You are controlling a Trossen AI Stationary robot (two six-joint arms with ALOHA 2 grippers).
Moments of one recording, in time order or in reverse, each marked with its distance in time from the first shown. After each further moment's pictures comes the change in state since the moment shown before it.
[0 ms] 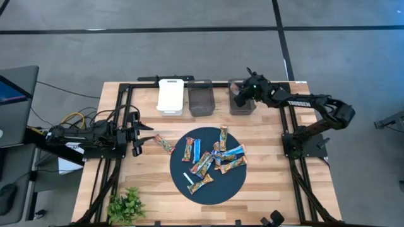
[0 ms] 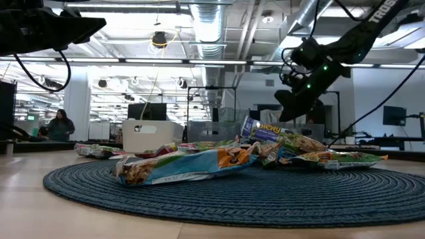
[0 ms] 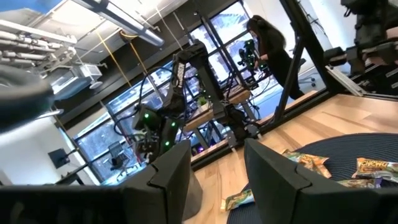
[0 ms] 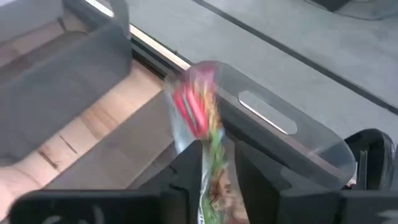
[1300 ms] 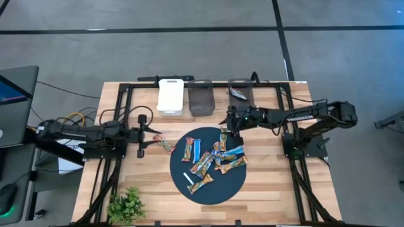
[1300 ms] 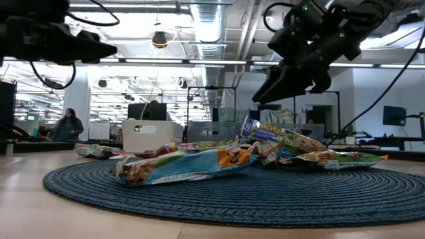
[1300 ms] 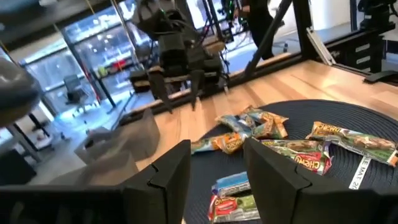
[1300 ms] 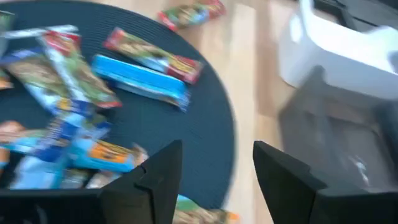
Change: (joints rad) left arm 0.000 0.326 0.072 -0.017 -0.010 -0.224; right arm 0.543 -0.043 0.000 -0.019 -0.278 -0.420
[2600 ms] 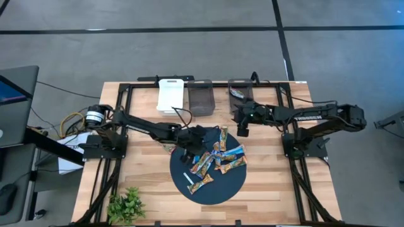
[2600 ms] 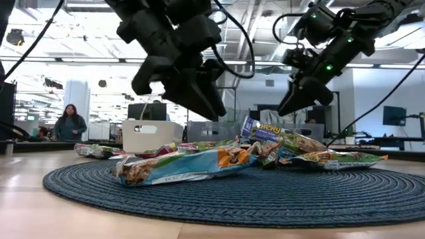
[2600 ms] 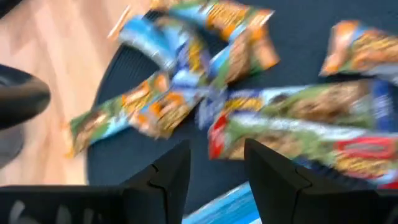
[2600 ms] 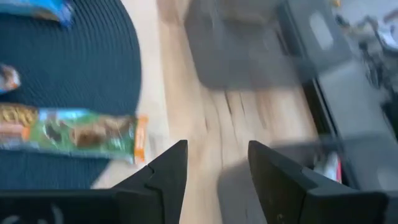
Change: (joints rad) left arm 0.022 1.421 0.970 -0.343 0.074 0.201; right arm -0.066 -0.133 -0.060 -0.210 0.333 0.086
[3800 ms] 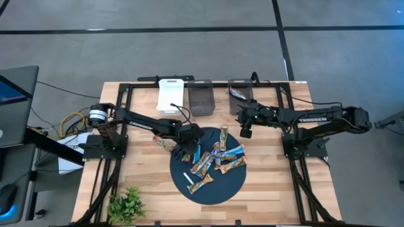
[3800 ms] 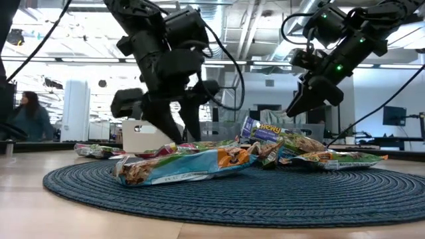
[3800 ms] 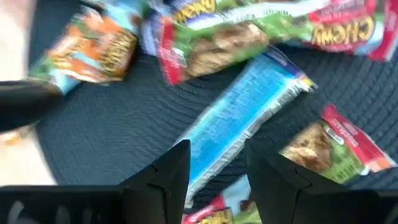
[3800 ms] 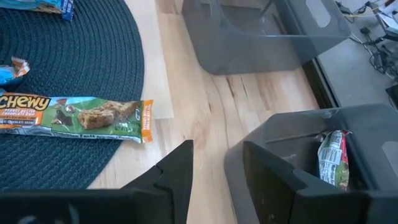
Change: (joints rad) left arm 0.060 0.045 -0.022 -0.154 0.124 0.335; right arm 0.002 -0.072 -0.056 -0.006 -0.002 0.055
